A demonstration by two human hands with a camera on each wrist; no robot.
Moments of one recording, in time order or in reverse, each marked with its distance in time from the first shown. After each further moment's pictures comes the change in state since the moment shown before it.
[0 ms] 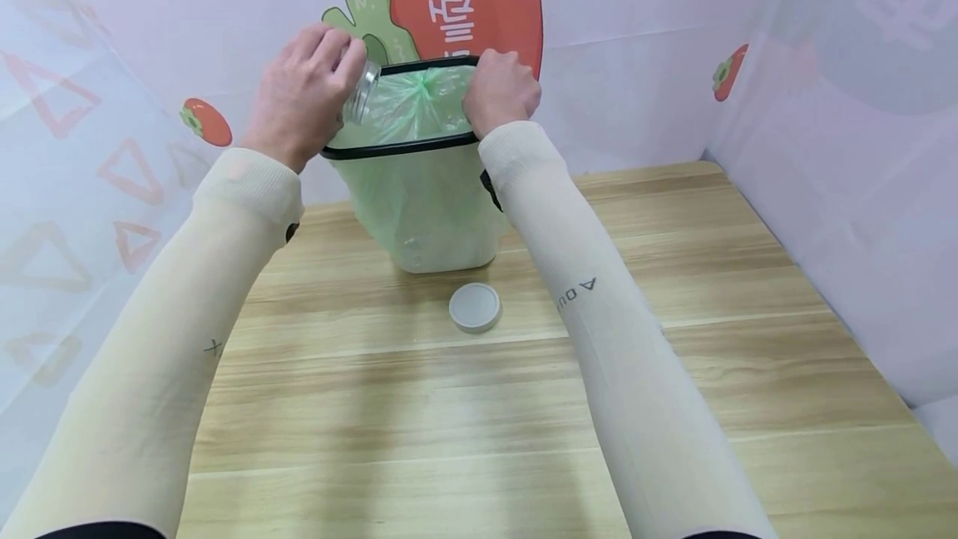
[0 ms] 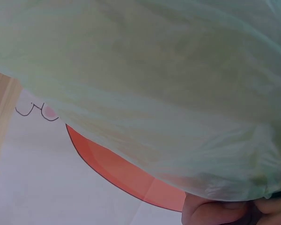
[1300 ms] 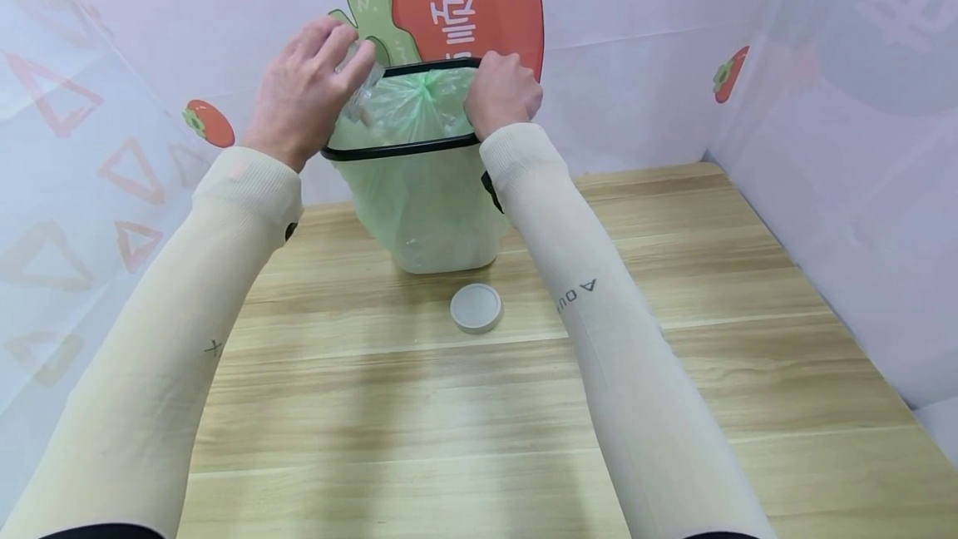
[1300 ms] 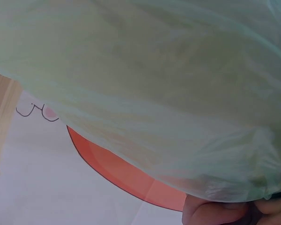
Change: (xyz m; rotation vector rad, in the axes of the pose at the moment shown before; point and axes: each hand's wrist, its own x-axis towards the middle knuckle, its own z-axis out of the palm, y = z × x) left_hand 0.001 -0.002 -0.001 0.063 0.019 0.080; right_hand 0.001 0.002 0.001 -0.016 0.023 -0.011
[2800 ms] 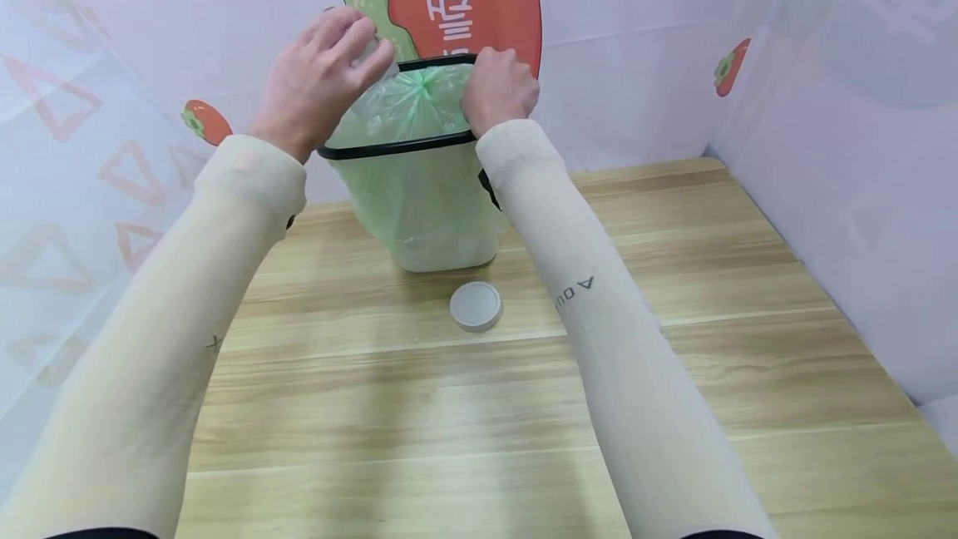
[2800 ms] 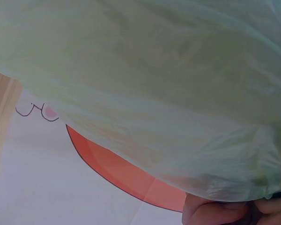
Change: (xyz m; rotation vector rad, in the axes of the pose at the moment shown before) left_hand 0.016 0.001 -0.009 0.098 0.042 0.135; right_hand 0.003 -0.004 -0.001 0.003 -0.017 0.003
